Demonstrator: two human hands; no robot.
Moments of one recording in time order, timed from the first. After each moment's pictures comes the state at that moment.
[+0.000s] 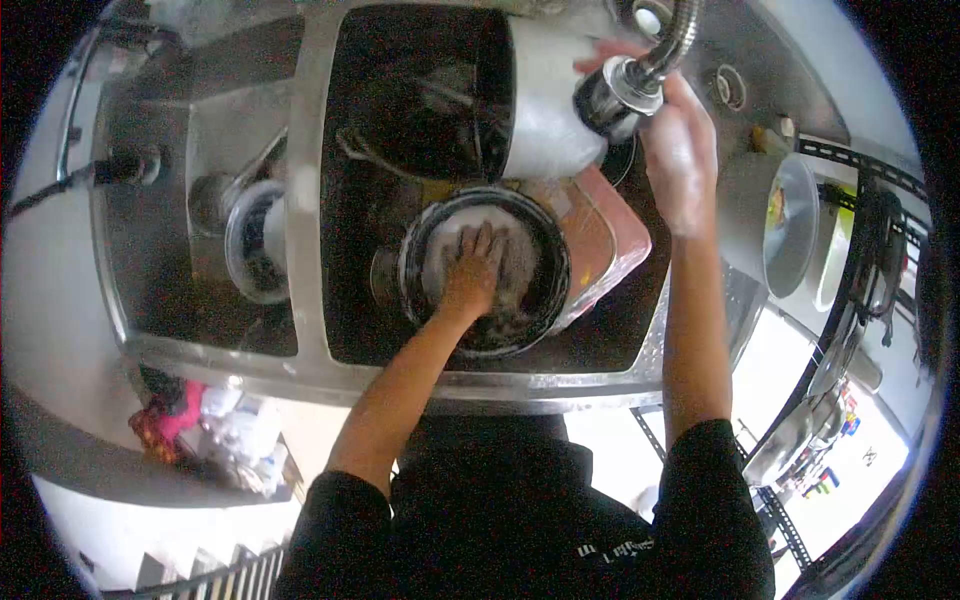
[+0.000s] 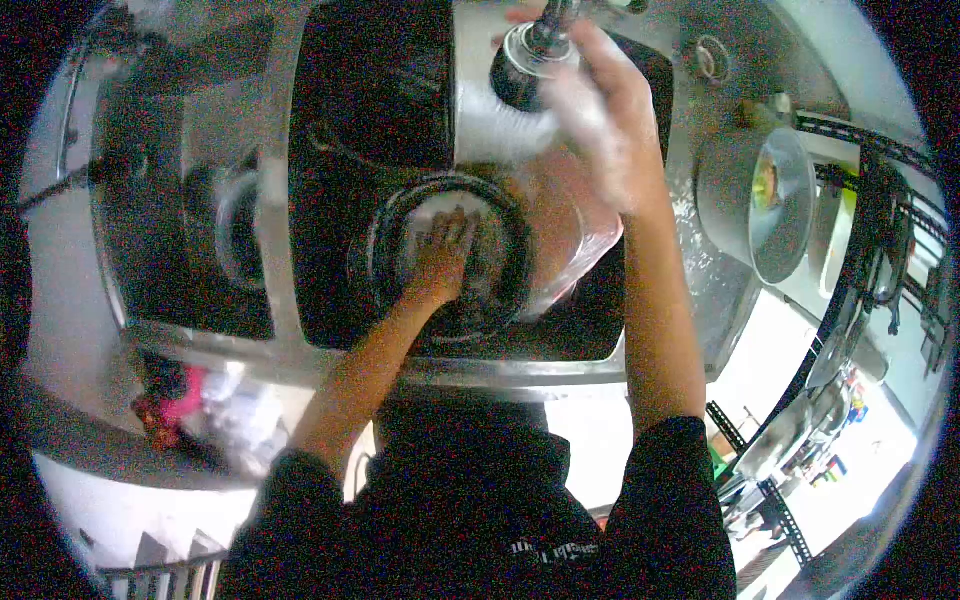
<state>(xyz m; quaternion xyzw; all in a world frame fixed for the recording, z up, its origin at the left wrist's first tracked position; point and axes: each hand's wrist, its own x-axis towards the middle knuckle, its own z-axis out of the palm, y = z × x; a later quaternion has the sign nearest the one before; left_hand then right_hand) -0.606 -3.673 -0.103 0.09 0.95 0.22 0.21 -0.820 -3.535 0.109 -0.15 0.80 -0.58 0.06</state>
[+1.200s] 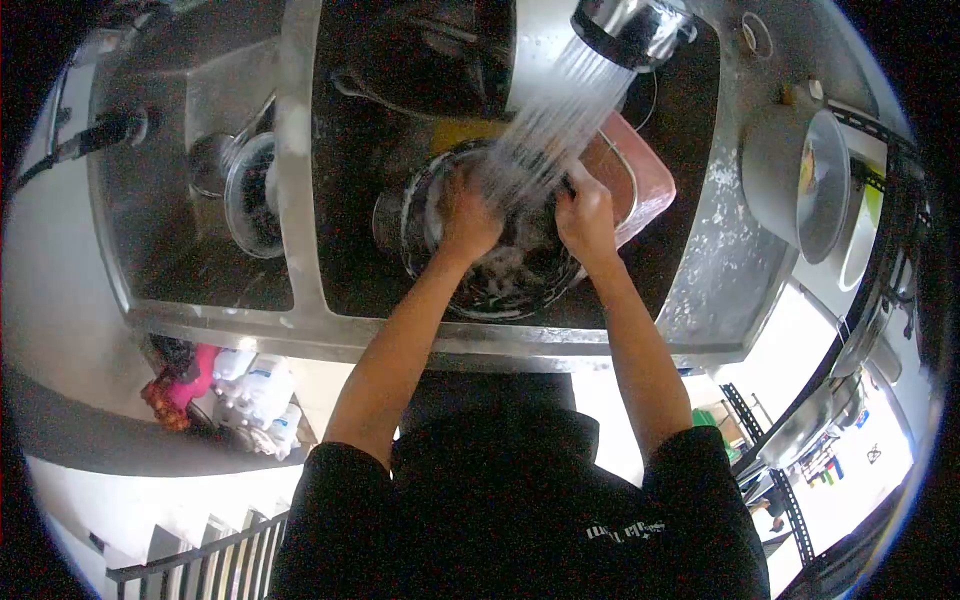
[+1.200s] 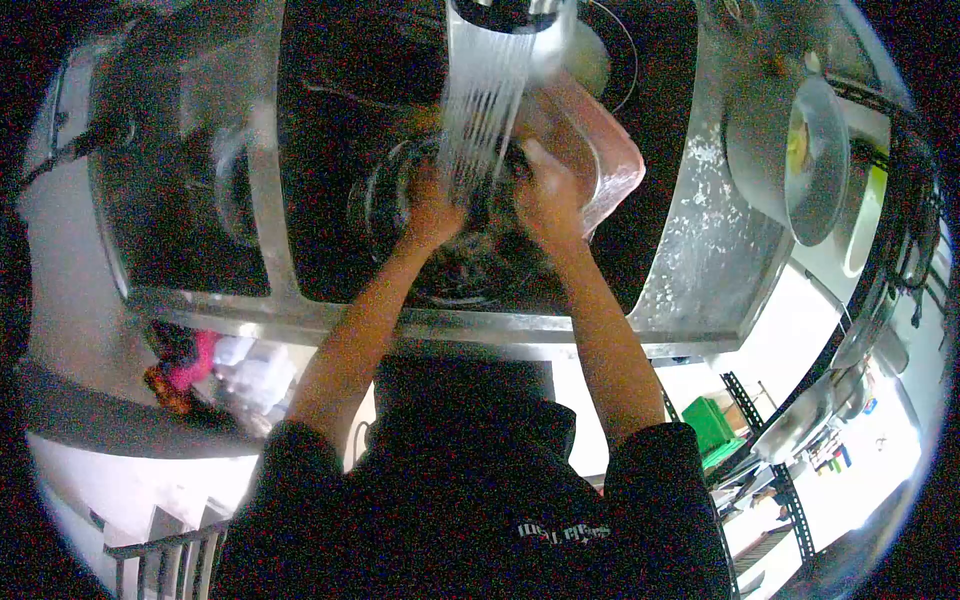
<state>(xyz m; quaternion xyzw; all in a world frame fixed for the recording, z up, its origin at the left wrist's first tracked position) -0.607 -3.678 -0.125 -0.07 0.90 0.40 0.15 -0.661 -3.508 -0.054 -0.07 0.91 -0.38 0.11</state>
